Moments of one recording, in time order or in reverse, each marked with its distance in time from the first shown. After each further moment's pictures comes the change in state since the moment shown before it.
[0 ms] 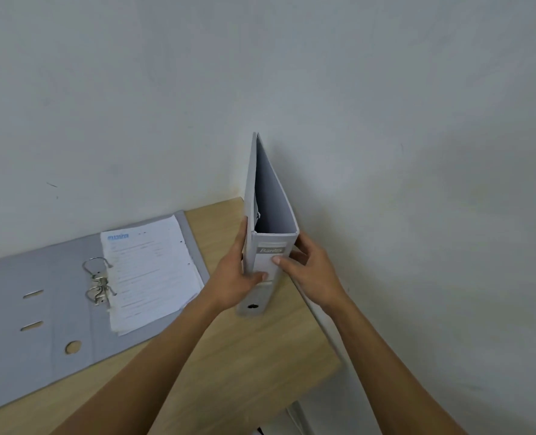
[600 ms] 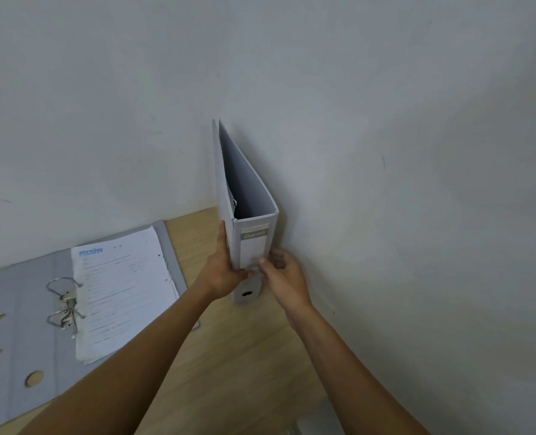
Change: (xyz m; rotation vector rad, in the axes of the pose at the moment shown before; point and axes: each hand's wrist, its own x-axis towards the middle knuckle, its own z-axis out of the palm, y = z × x) left_hand 0.080 -0.014 0.019 0.143 0.034 -0.124; right_hand 0.048 0.039 0.007 0.143 0.167 0.322
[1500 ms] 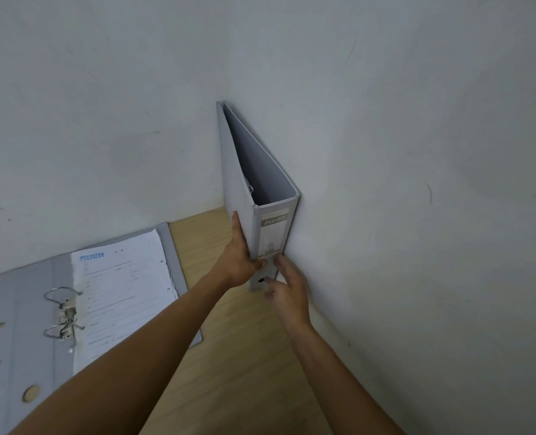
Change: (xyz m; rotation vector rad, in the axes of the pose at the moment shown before) left_hand 0.070 0.009 0.004 0.010 -0.060 -0.042; right_hand 0.040 0.014 0.014 0.040 0.026 0.096
